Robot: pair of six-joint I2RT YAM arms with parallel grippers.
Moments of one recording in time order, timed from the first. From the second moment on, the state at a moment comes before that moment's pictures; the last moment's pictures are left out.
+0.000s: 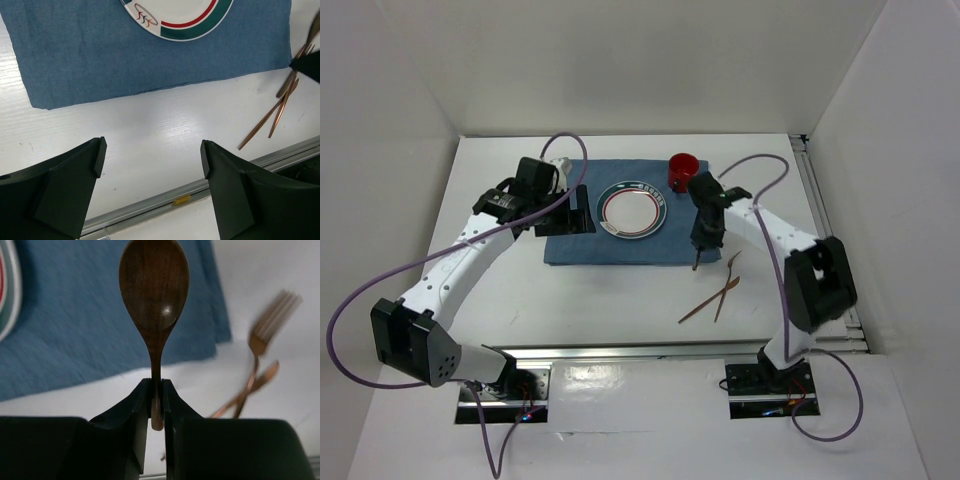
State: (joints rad) left arm -0.35 1.37 1.30 -0.80 0.14 -0.42; right arm 0.44 1.63 1.20 -0.80 0.22 0.76
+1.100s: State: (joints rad) left arm -0.35 1.39 1.33 -0.83 0.10 -0.42; right arm 0.28 1.68 1.31 -0.66 0.10 0.55
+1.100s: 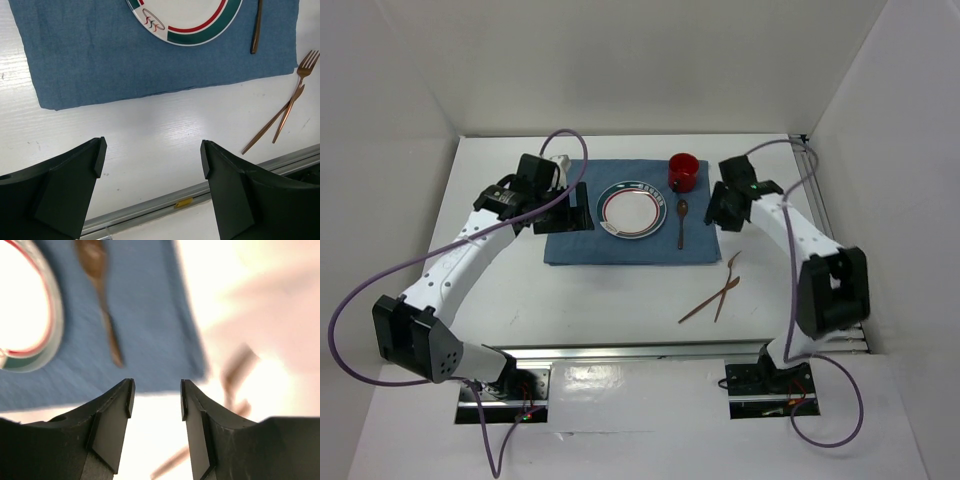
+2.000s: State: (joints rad) left arm -0.35 1.40 1.33 -0.82 0.12 -0.40; right arm 0.18 1.52 0.81 -0.55 0.03 0.61
